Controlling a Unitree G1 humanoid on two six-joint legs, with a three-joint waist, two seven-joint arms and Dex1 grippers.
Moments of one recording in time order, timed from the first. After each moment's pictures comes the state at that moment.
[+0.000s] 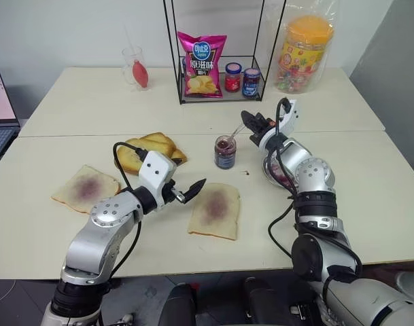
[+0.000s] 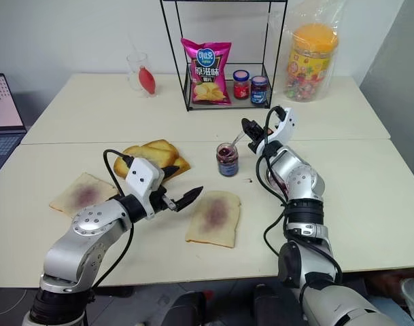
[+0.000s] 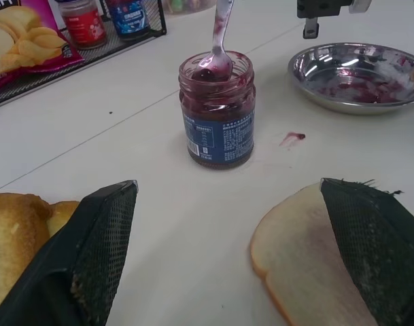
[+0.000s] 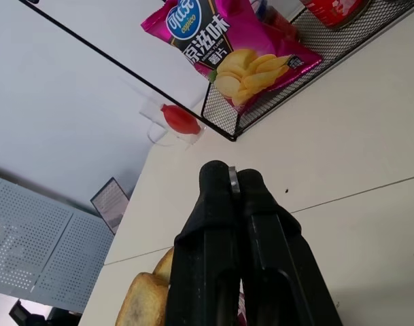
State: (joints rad) left arm -0.21 0.52 0.00 -0.45 -0.31 0.60 -0.54; right arm -0.90 0.02 -0.41 0.41 0.71 0.69 0.16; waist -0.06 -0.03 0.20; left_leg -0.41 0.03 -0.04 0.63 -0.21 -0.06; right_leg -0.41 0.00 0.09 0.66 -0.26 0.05
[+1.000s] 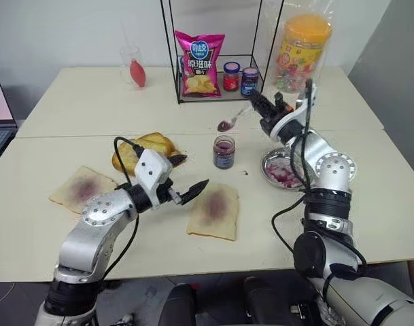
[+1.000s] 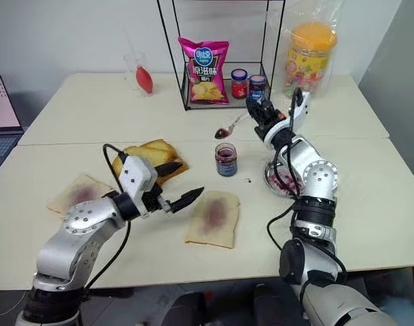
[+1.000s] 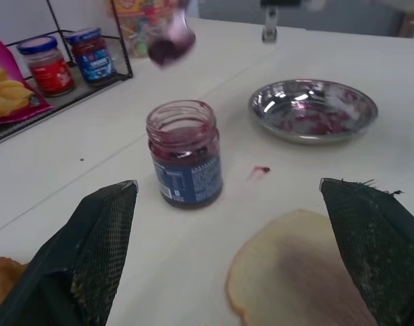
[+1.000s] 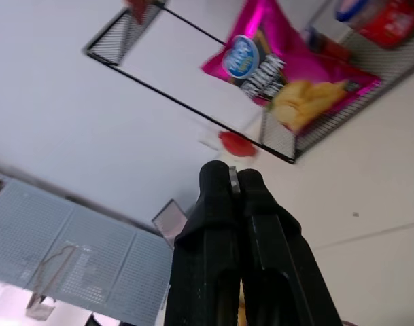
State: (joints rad) left arm -0.14 0.59 0.06 -0.44 -0.36 0.45 -0.72; right arm -0.88 0.00 -0.48 0.13 1.01 0.89 0.06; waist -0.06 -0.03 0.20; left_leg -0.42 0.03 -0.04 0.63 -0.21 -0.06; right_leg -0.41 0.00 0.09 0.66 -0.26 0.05
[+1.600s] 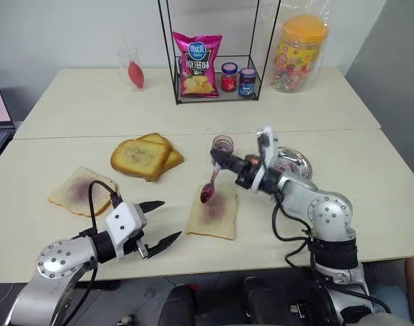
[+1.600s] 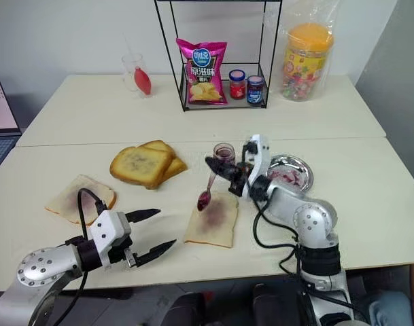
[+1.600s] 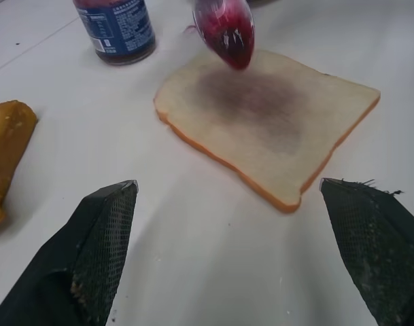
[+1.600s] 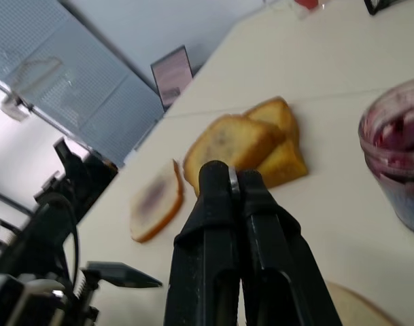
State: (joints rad) left arm 0.25 0.72 0.16 -0.48 -0.31 0.21 -0.87; right arm -0.49 -0.12 0.03 -0.26 0.87 0.97 0.21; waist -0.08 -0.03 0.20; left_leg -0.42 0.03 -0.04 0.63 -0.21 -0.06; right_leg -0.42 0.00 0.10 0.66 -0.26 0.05
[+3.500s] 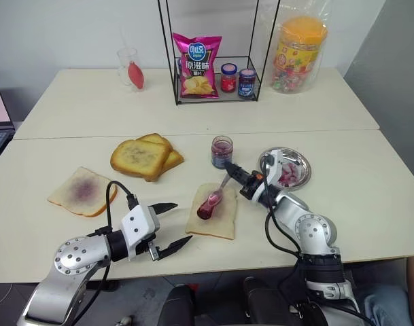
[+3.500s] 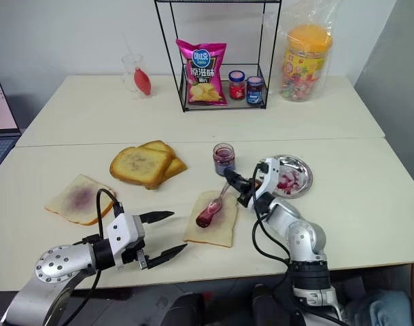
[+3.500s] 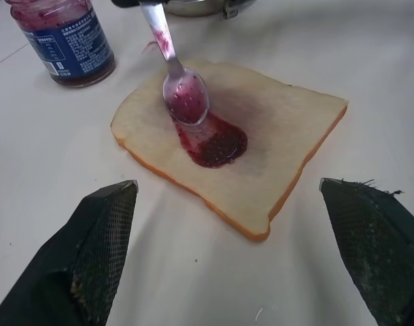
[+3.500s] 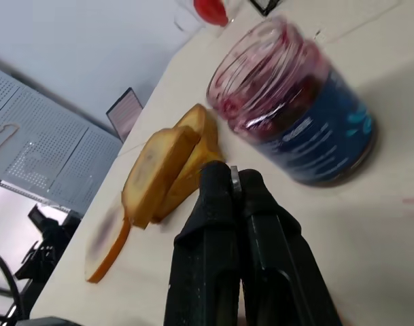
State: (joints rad) left arm 0.18 0.70 0.06 -0.44 -0.28 0.18 -0.88; right arm -0.39 0.00 -0.10 -0.08 0.77 0.77 0.25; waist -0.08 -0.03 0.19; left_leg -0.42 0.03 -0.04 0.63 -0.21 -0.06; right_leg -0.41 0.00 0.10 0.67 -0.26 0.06
